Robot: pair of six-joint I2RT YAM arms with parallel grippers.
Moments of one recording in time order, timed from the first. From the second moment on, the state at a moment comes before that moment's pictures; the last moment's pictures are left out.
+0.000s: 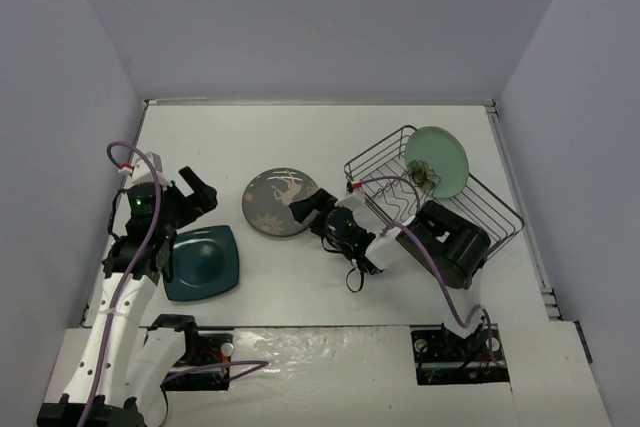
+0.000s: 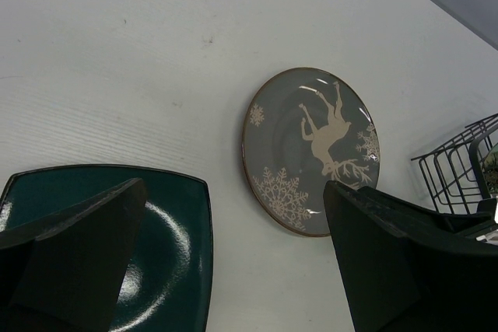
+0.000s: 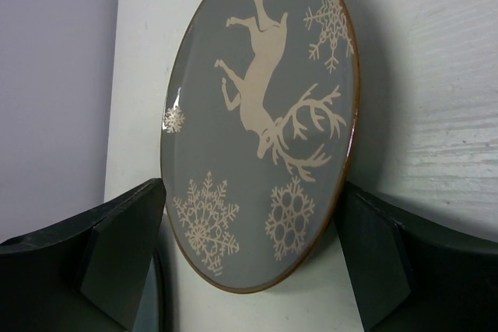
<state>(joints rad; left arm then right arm) -0.04 0.76 0.74 -0.46 -0.01 -0.54 0.85 1.91 0.65 0.92 0.32 1.13</state>
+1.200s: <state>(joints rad) -0.04 0.74 0.74 -0.47 -0.02 -0.54 0.99 1.68 0.68 0.63 0.57 0.87</state>
